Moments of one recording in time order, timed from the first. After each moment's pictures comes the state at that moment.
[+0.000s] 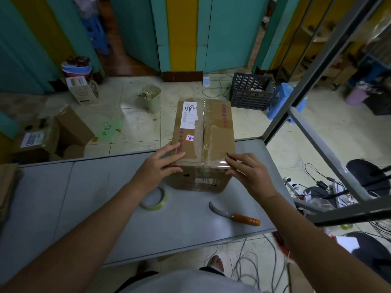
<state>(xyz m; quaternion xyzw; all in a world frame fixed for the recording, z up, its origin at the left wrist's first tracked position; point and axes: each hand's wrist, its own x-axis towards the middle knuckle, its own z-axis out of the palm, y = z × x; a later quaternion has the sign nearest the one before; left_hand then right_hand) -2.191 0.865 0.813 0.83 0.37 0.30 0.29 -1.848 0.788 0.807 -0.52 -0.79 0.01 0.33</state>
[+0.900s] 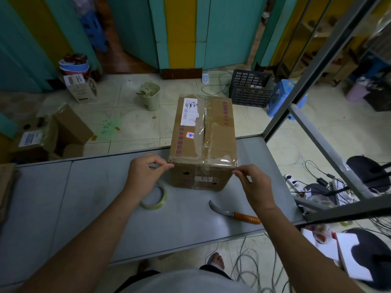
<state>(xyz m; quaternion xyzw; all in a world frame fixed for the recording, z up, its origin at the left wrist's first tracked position) -2.199 0.845 0.813 0.68 0.53 0.40 0.32 -1.869 0.756 0.792 -0.68 -0.64 0.08 0.36</state>
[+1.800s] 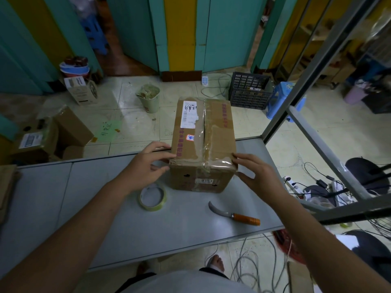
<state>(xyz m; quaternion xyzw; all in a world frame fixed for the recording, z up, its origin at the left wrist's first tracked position) -2.219 0.870 0.829 0.79 0.40 0.28 0.37 -1.838 0.772 0.830 -0.58 -0.76 0.13 0.28</state>
